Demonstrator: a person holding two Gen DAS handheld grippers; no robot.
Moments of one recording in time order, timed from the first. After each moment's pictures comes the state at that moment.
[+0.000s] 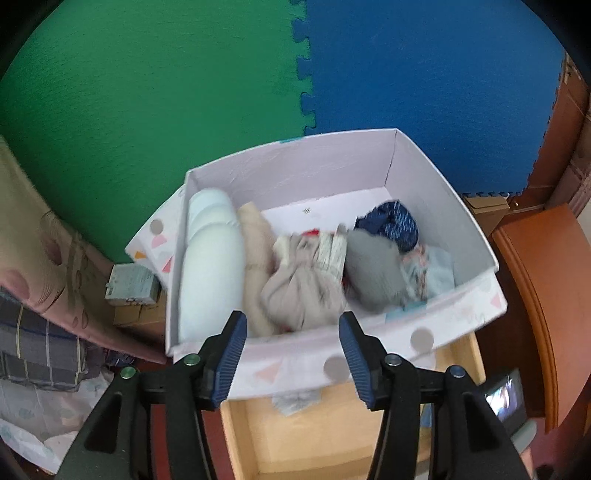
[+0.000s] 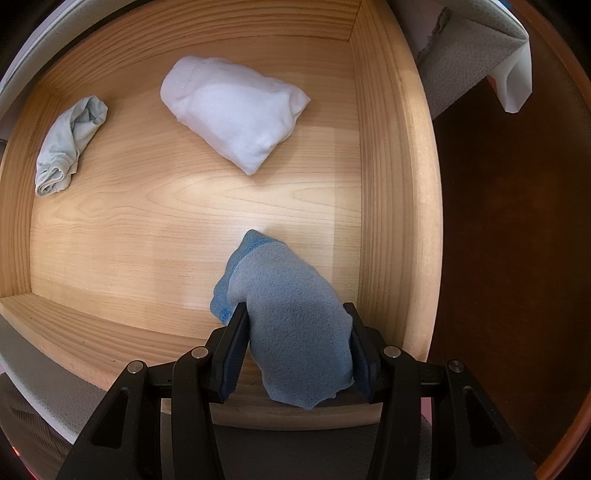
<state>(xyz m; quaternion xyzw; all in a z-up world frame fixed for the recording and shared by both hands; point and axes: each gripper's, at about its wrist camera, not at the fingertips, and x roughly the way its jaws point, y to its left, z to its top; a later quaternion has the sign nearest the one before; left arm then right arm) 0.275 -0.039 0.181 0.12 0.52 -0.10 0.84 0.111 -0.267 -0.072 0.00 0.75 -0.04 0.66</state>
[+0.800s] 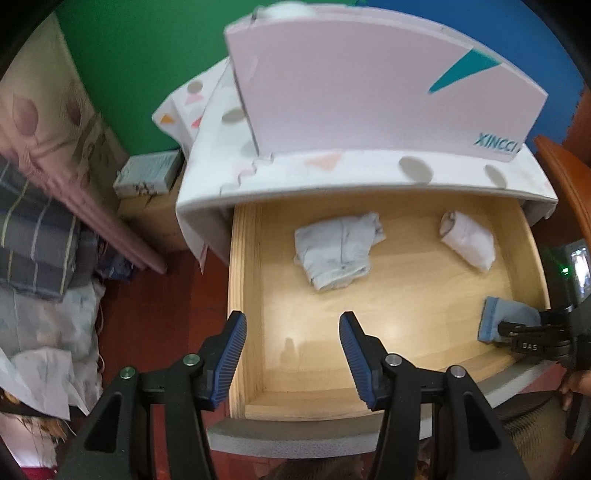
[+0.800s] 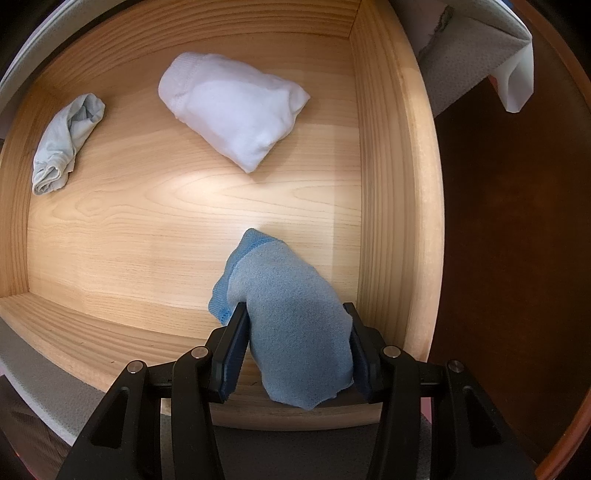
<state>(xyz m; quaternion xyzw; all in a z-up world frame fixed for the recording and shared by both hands) 0.152 0.048 0.052 0.08 0.59 -0.04 0.80 0.117 -0.257 -0.072 -0.01 0.76 -0.05 0.65</state>
